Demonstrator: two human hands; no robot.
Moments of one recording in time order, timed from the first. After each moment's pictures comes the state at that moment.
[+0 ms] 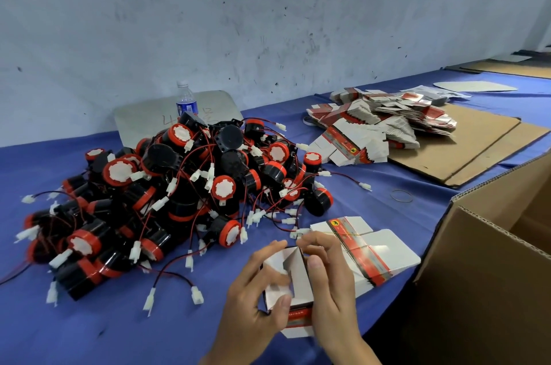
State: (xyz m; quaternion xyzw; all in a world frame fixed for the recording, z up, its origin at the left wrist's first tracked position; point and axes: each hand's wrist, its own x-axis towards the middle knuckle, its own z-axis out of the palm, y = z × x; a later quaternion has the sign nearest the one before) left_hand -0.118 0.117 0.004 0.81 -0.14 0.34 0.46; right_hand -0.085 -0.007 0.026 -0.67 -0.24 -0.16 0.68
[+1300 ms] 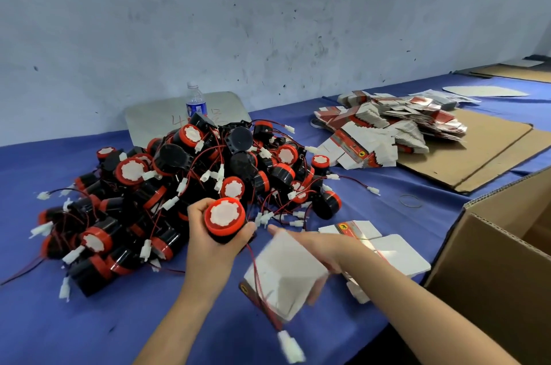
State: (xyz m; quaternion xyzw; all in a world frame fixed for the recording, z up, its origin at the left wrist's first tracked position) left_hand -0.091 0.174 0.046 0.70 0.07 0.33 0.63; right_hand 0.013 0.013 0.053 -0.75 -0.11 0.49 0.43
